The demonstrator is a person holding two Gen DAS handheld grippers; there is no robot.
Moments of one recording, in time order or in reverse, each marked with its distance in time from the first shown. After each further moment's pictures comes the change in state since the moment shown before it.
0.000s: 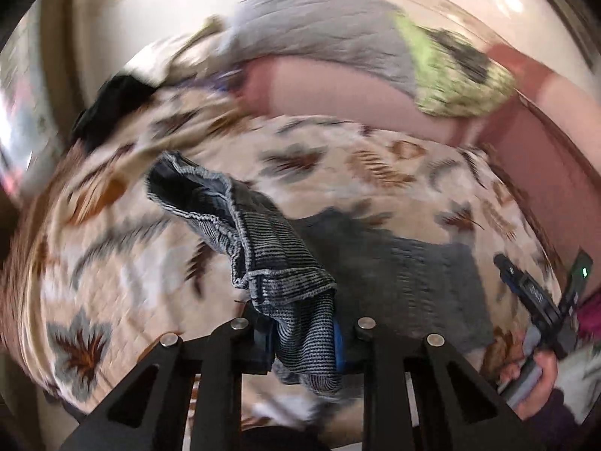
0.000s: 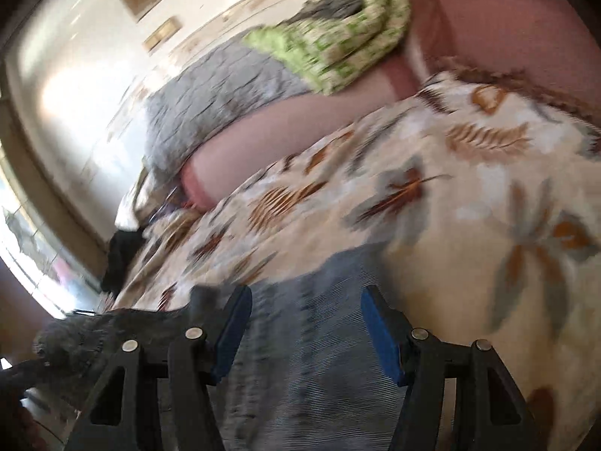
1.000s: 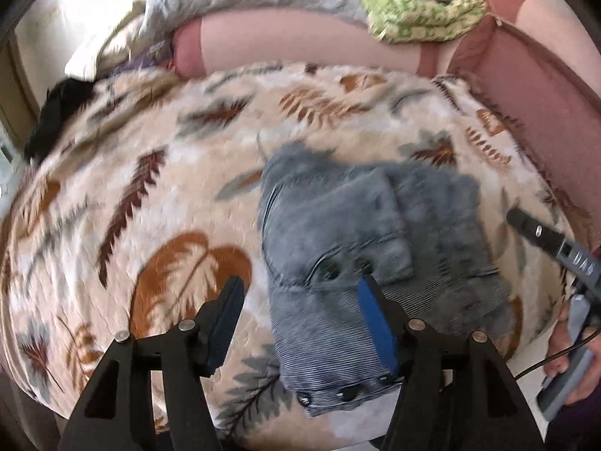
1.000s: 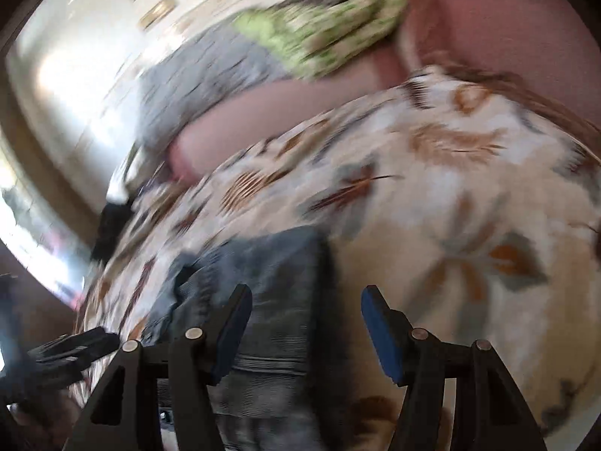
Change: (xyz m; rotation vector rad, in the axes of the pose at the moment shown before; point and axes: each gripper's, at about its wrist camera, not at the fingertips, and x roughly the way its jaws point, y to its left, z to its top) left arm 0.086 -0.088 -0.028 0.107 0.171 0.006; right arm -0.014 -0.034 0.019 -0.108 0.159 -0.001
